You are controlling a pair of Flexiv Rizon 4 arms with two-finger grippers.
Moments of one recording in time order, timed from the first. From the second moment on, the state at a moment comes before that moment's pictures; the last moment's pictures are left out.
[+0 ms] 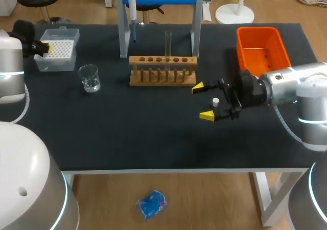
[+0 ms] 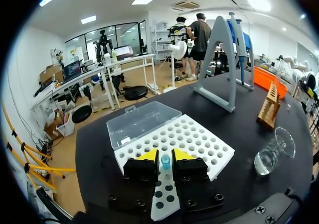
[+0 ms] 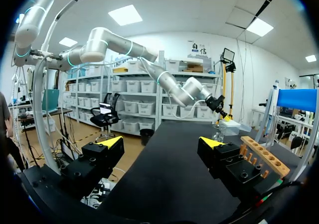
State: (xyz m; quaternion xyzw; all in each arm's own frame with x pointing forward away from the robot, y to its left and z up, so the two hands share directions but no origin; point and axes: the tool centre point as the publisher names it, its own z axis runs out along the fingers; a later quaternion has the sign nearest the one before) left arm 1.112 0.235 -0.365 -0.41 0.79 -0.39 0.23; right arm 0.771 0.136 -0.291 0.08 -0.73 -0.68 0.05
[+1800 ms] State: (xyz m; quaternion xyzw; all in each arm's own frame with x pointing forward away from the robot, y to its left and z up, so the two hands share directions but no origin) left arm 1.109 0.235 -0.341 -0.39 0.80 -0.38 0.25; right arm 0.771 0.136 -0.291 0.08 -0.73 -0.68 0.05
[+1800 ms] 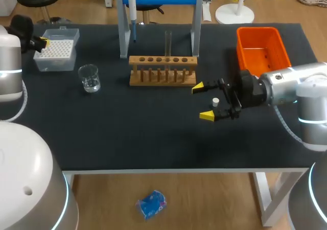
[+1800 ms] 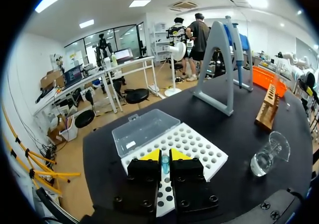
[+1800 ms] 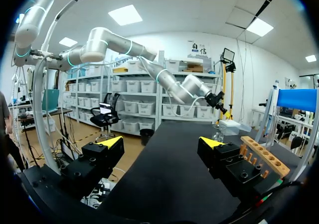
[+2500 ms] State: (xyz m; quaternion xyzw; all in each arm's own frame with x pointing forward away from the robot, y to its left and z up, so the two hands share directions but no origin) left arm 1.106 0.232 -0.311 -0.39 0.80 -0.38 0.27; right arm 0.771 0.136 -0.291 0.08 -0.73 -0.68 0.05
